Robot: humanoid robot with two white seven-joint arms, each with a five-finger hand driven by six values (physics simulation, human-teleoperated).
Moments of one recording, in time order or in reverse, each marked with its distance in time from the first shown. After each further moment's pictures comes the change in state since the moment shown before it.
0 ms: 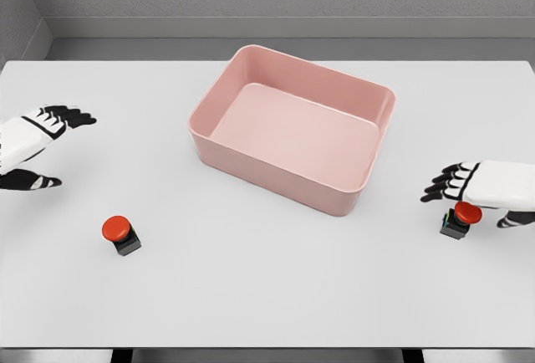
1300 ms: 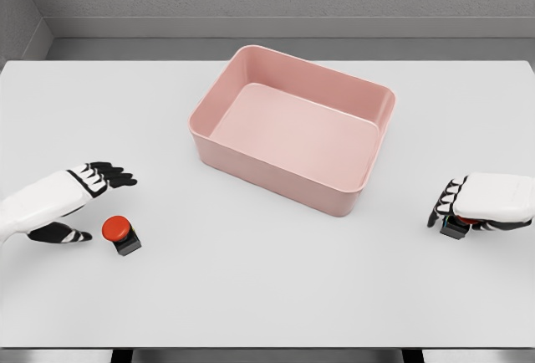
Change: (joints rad) left arm 0.163 0.003 -0.013 -0.164 -0.012 0.000 -0.053; right arm 0.002 0.030 0.026 0.000 0.043 0.000 0.023
